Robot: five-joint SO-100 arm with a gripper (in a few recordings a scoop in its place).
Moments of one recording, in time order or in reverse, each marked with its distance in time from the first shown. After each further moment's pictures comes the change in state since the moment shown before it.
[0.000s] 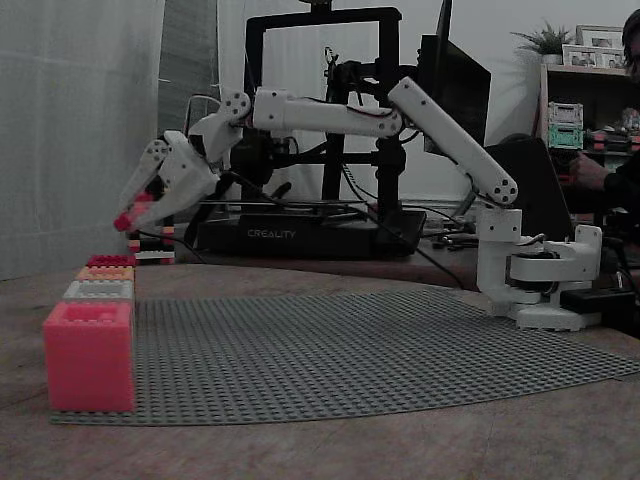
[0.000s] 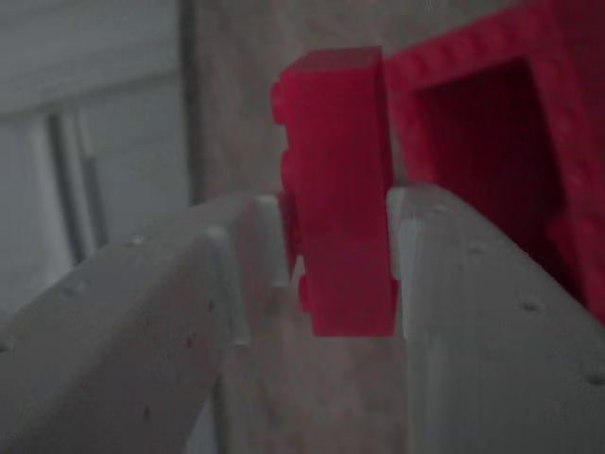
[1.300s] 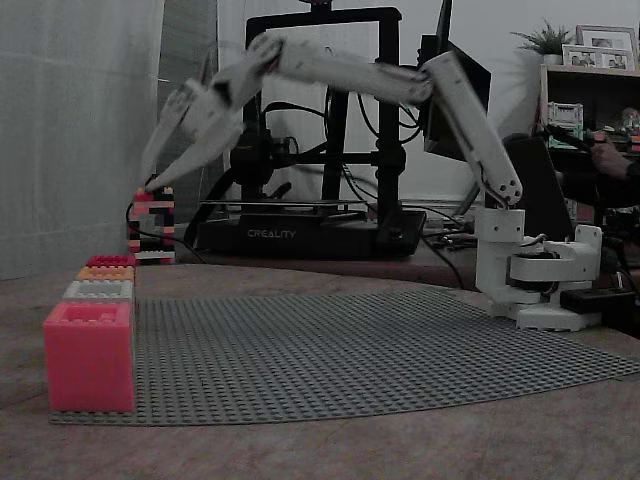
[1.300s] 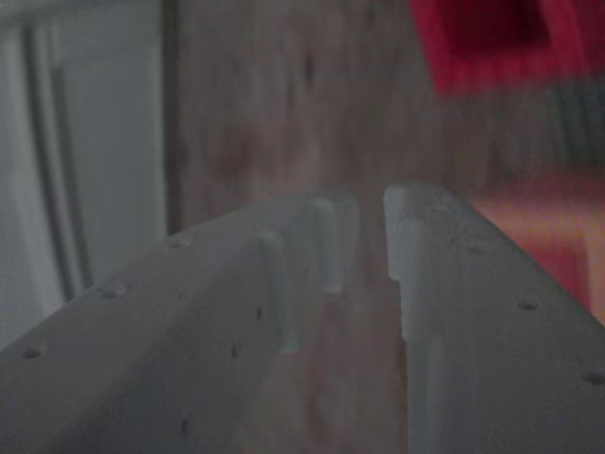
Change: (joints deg) arm -7.4 27.9 21.0 12.4 1.1
